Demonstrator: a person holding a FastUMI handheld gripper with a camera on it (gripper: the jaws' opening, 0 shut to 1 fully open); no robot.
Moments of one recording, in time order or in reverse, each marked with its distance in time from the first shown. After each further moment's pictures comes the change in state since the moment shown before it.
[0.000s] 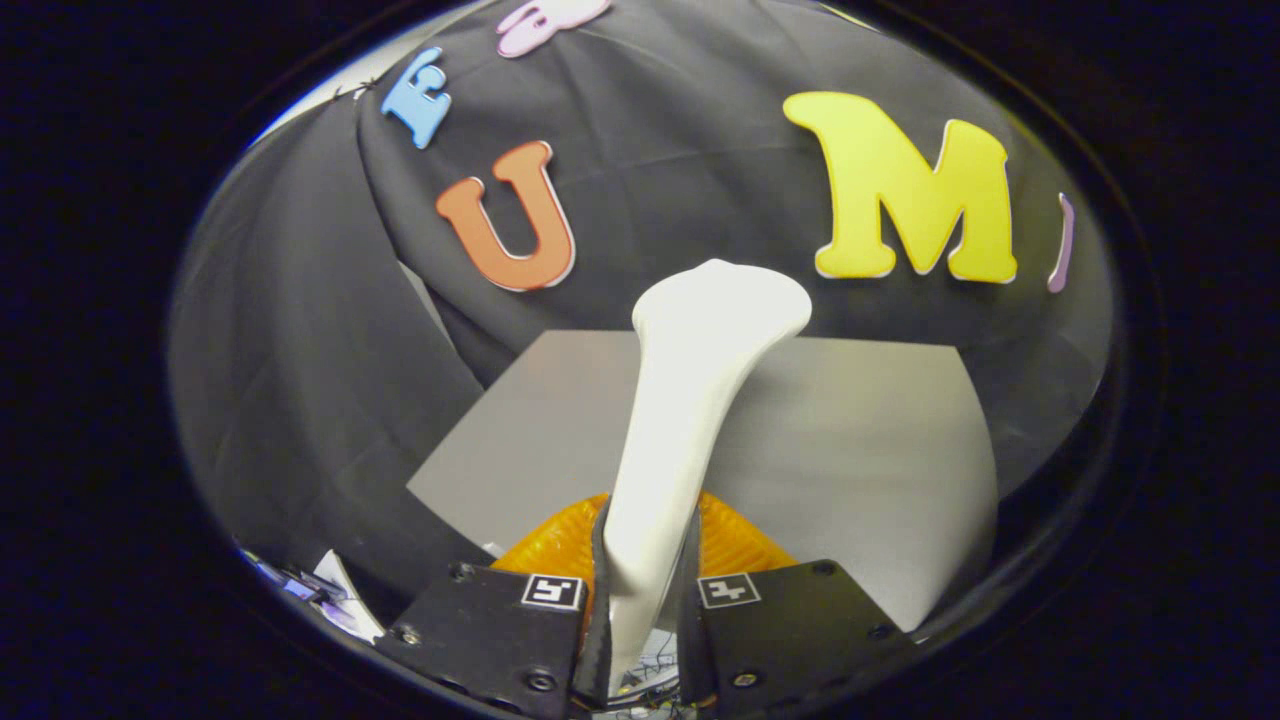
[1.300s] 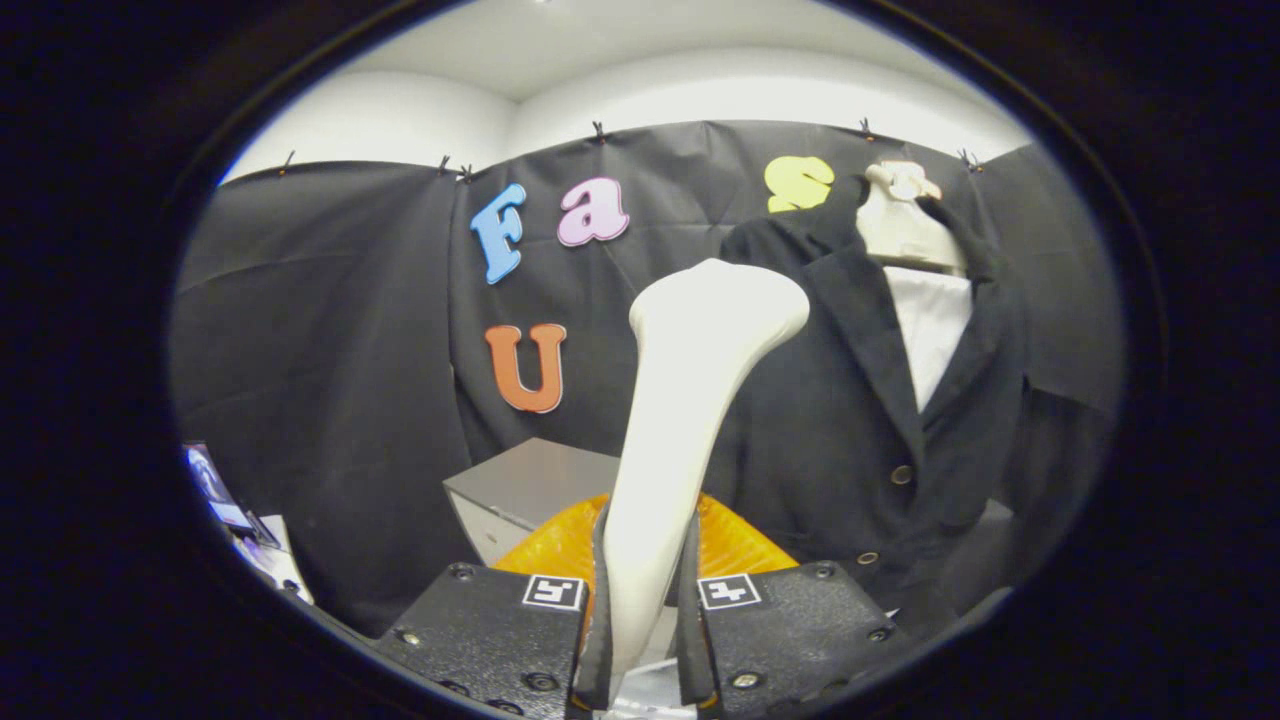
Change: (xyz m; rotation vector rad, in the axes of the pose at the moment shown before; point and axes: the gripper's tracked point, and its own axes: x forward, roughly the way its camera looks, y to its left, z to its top) arm -0.379 -0.081 -0.022 -0.227 -0.485 -0.141
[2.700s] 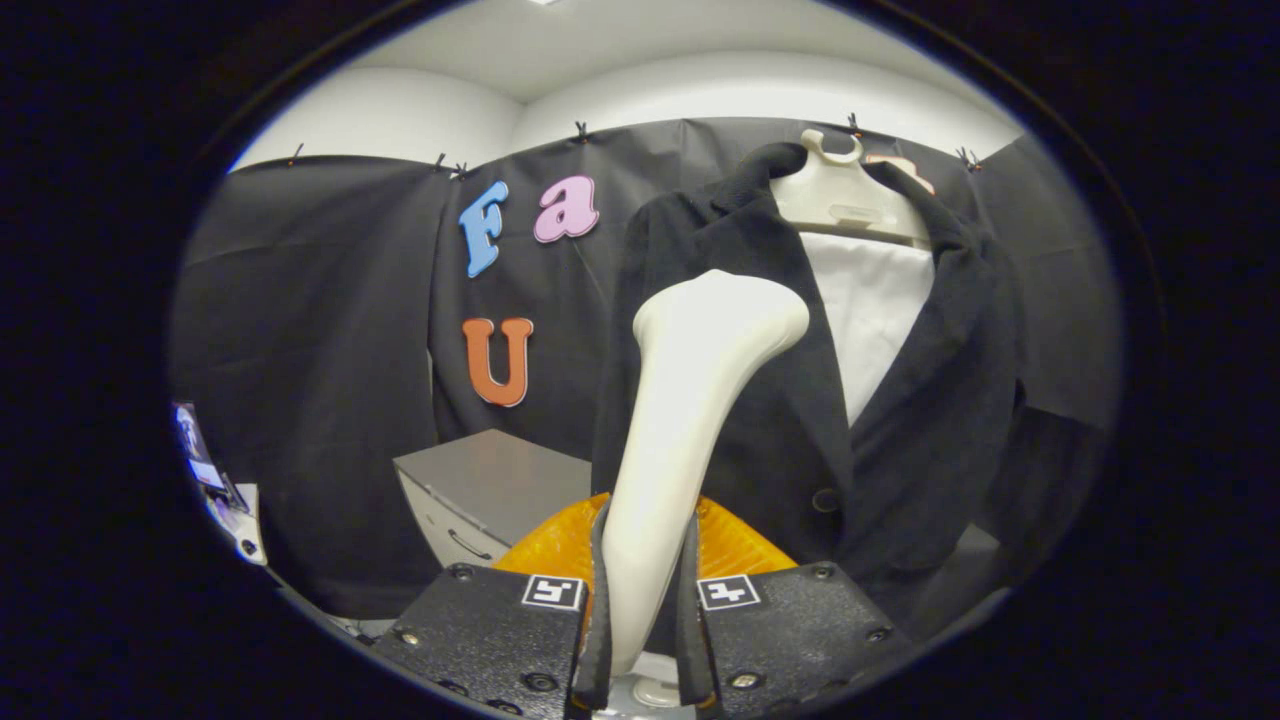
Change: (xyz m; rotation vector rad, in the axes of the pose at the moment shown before) arm 0.056 -0.104 -0.036 -0.046 -0.005 0.037
